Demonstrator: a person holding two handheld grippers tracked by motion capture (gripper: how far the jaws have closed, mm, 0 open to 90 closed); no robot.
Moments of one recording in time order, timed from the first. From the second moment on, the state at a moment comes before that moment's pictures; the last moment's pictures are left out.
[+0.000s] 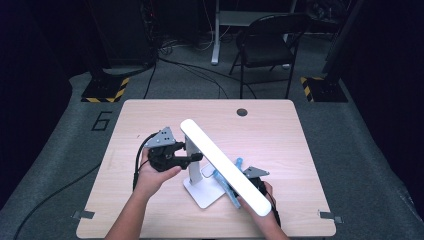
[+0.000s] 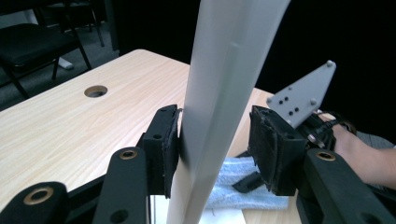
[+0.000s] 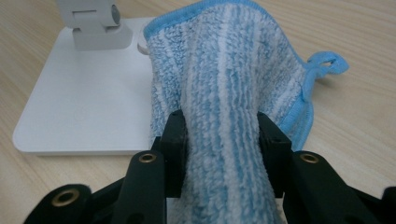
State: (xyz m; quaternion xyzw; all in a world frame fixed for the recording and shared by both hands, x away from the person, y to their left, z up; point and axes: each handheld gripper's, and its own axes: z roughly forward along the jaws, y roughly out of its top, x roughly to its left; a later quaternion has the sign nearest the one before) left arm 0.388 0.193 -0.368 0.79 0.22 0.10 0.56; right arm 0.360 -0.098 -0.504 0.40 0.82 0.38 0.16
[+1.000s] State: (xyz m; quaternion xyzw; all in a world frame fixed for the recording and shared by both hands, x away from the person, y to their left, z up) left arm 0.384 0.203 -0.381 0.81 0.21 0.08 0.54; right arm 0.390 -0.077 -0.504 0.42 0.81 0.38 0.17
